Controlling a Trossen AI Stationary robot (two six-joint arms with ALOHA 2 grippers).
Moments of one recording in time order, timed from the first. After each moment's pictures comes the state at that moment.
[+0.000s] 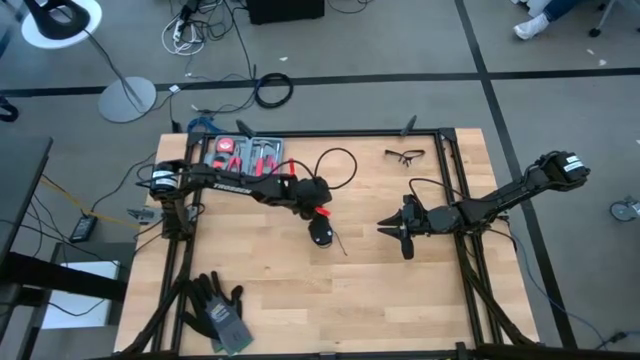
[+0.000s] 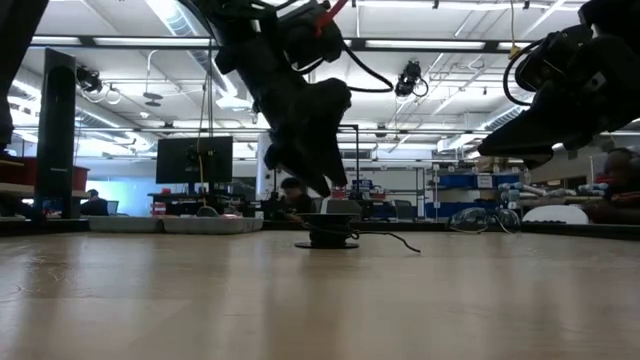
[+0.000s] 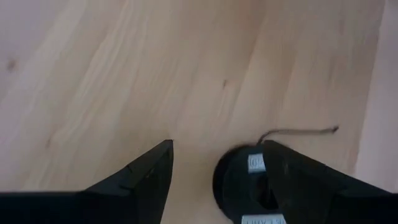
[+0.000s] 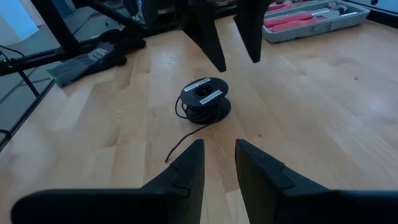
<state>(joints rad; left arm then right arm) 0.09 1.83 1.23 -0.35 -0.01 -0.32 0.30 0.92 0.11 0.48 0.37 0.34</state>
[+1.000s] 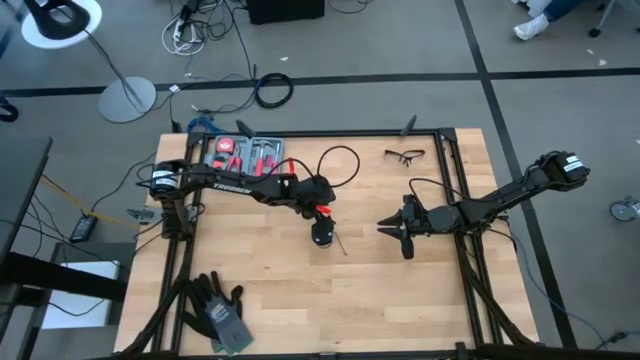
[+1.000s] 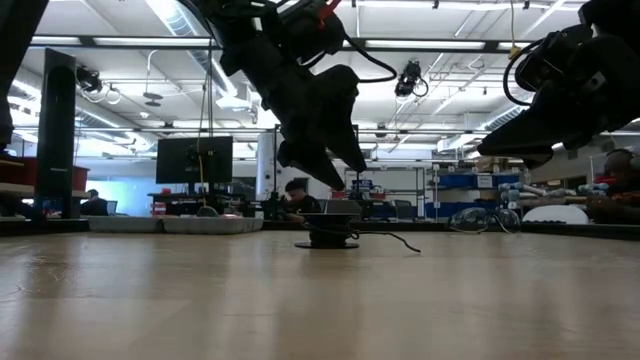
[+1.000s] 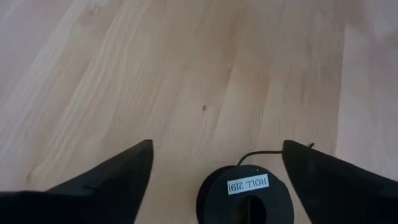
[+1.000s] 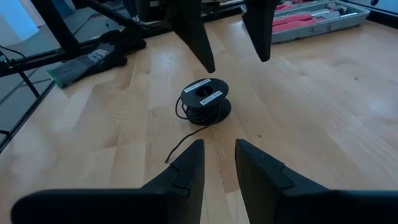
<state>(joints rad) 0.09 1.83 1.23 -0.26 0.03 -0.29 0.30 0.92 0.11 0.48 0.37 0.34</state>
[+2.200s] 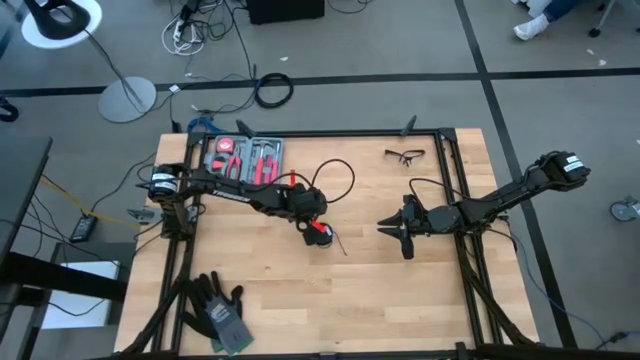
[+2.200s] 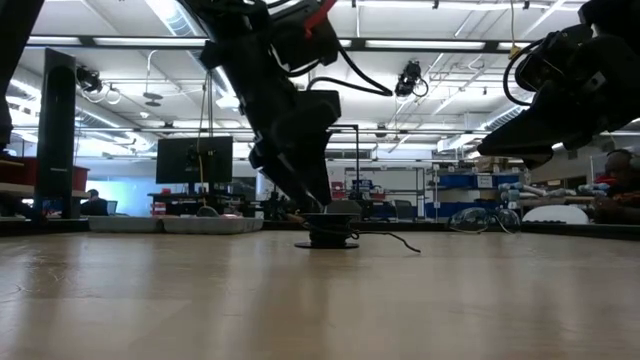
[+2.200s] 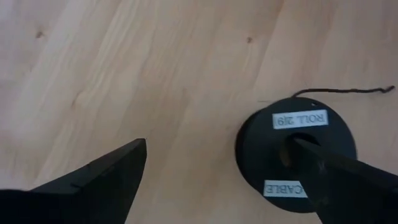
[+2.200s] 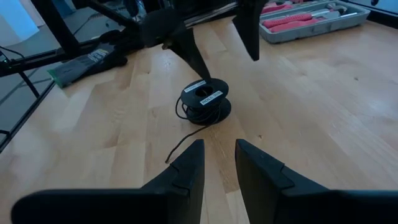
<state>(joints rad) 0.02 1.83 1.19 -0.41 -0.17 -0.32 0.30 0.92 0.11 0.48 0.37 0.34</state>
